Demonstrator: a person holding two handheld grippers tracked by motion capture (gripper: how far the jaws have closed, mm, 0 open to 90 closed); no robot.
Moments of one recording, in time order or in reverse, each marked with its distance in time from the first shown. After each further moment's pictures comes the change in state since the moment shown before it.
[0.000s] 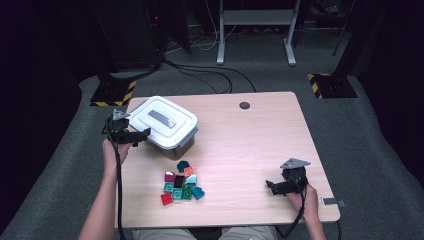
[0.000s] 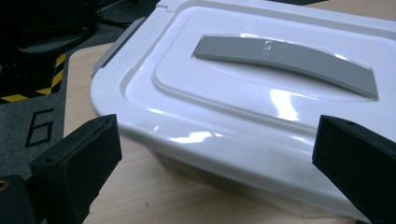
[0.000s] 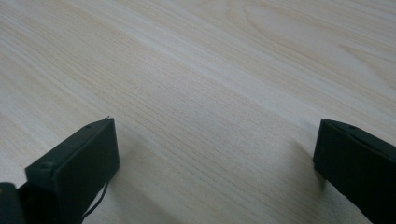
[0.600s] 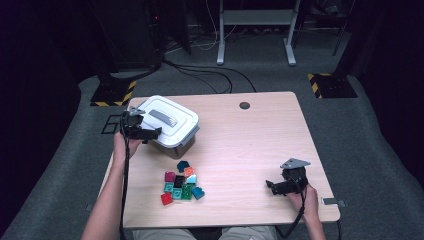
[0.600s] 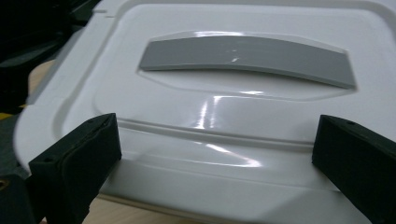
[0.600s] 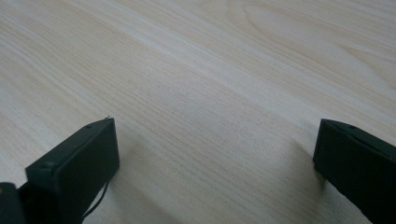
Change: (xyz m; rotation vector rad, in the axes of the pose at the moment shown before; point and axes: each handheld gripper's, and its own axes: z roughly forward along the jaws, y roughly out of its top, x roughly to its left) left arm -0.021 0.011 0.025 0.069 -0.094 0.131; right arm 0.000 0.000 0.000 0.000 0.001 -0.001
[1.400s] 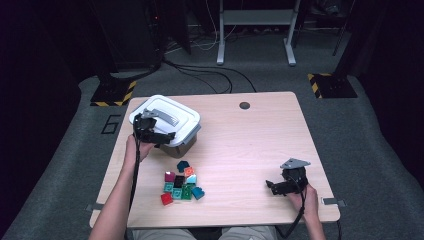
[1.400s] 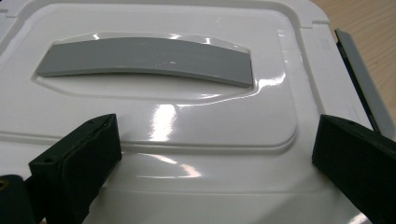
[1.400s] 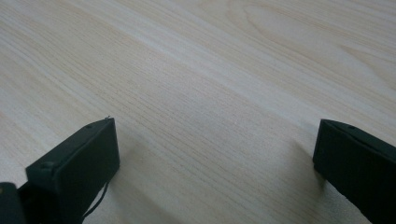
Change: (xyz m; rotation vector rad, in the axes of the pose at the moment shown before) left arm -0.037 0.005 0.006 0.001 -0.098 0.007; right arm 0.000 0.000 0.000 -0.001 -0.002 0.001
